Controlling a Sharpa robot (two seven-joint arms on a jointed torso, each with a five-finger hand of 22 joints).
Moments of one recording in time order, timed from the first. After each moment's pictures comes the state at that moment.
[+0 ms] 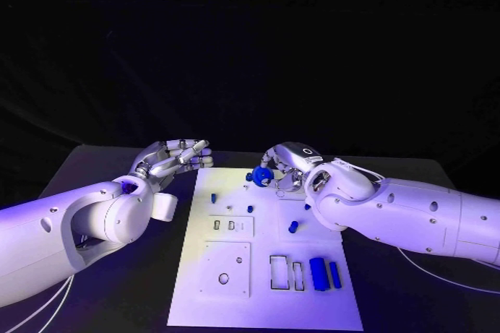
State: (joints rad) left arm 1.24 -0.92 -0.01 1.62 0.01 -0.35 0.37; left_hand 1.56 0.00 -0.09 0.28 0.27 0.82 0.21 0.25 0.16 1.02 0.18 0.10 0.07 0.93 0.15 0.31 0.19 0.18 0.70 0.26 0.31 0.10; right arm 1.31 -0.67 -0.14 1.48 -1.54 -0.52 -0.29; right_hand 1.44 -0.20 0.34 0.28 0.22 0.93 0.13 0.33 0.45 1.46 0.02 1.54 1.31 1.46 -0.04 1.56 1.31 0.10 1.36 0.06 1.25 1.23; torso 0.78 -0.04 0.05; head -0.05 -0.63
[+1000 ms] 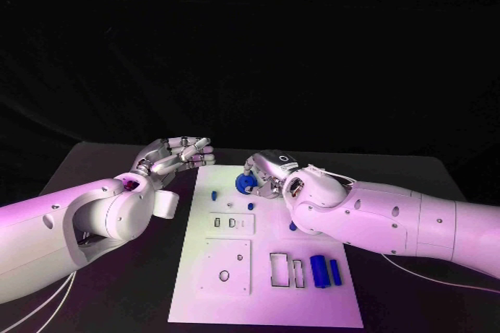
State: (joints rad) left arm 1.24 -0.92 -0.01 1.62 0.01 -0.34 0.37; left_hand 1.56 0.00 -0.09 0.28 0.27 0.82 0.21 0.25 0.16 1.02 0.18 0.10 0.07 0.93 0.15 0.31 0.19 0.18 0.70 0.26 0.31 0.10; right arm 1.28 -0.53 -0.15 1.38 -1.61 -0.49 -0.32; right_hand 1.43 -0.22 0.35 0.28 0.22 0.94 0.13 0.32 0.45 1.46 0.02 1.54 1.31 1.46 -0.04 1.56 1.31 0.10 1.36 0.06 1.25 1.23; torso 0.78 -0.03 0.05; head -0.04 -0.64
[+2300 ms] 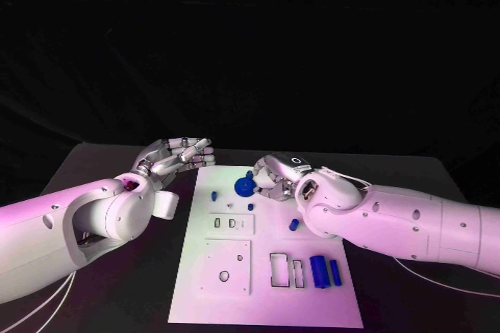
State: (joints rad) left arm 1.24 -0.92 -0.01 1.62 0.01 -0.33 0.36; left_hand 1.56 0.00 -0.09 0.28 0.27 0.82 0.21 0.25 0.16 1.02 0.18 0.09 0.07 0.93 0.15 0.31 0.19 0.18 0.70 0.26 0.31 0.10; right arm 1.27 -0.63 -0.15 1.46 -1.58 -0.50 -0.31; right_hand 1.36 -0.25 0.37 0.28 0.21 0.86 0.14 0.22 0.42 1.47 0.06 1.50 1.31 1.46 -0.01 1.56 1.31 0.10 1.35 0.09 1.24 1.23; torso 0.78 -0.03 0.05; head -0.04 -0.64
